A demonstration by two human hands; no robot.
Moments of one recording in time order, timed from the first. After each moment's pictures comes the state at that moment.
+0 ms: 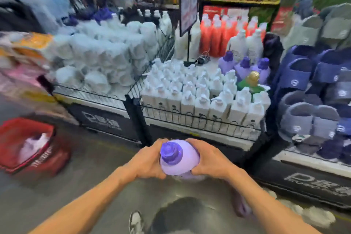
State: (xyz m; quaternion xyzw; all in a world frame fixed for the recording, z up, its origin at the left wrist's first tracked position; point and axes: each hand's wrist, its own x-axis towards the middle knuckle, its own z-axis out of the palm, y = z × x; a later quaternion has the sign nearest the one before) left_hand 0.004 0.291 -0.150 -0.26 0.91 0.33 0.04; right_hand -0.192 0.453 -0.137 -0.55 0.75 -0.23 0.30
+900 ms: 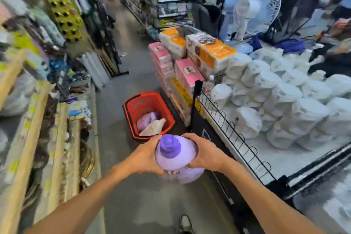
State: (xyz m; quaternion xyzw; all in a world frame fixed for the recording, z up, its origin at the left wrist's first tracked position) left_hand 0.418 -0.087 -0.131 -0.62 0.70 0.32 -0.16; right_hand 0.166 -0.143 -0.125 -0.80 0.43 -0.13 0.40
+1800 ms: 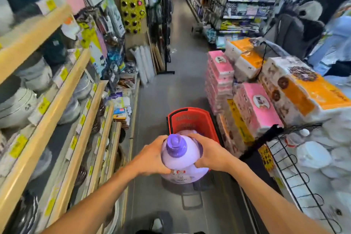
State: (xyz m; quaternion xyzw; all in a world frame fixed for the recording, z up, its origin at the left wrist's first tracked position) left_hand 0.721 -0.259 -0.160 -0.70 0.58 0.34 -0.26; right_hand 0.503 -0.395 -0.143 -0.87 0.33 -0.01 0.37
